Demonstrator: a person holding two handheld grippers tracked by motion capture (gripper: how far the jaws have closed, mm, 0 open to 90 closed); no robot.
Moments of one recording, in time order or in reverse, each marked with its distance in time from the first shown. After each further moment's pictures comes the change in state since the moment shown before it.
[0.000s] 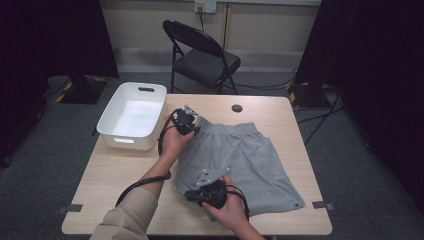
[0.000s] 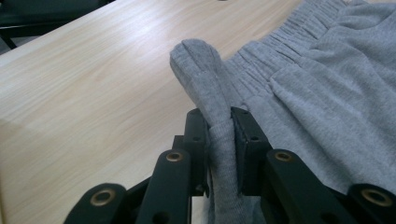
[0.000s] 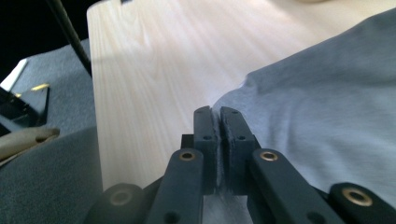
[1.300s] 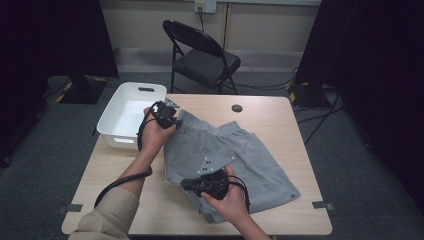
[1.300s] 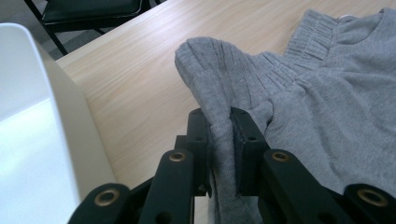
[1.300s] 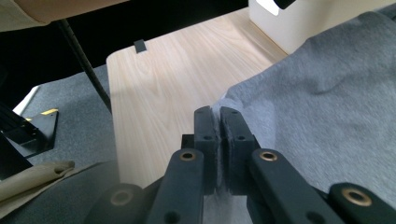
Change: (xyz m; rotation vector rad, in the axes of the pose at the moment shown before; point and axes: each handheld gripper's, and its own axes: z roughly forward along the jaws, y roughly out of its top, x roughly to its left) left arm 0.038 -0.003 -0.054 0.022 0.068 -0.005; right arm 0.005 0.040 -0.024 -0.098 0.013 0.001
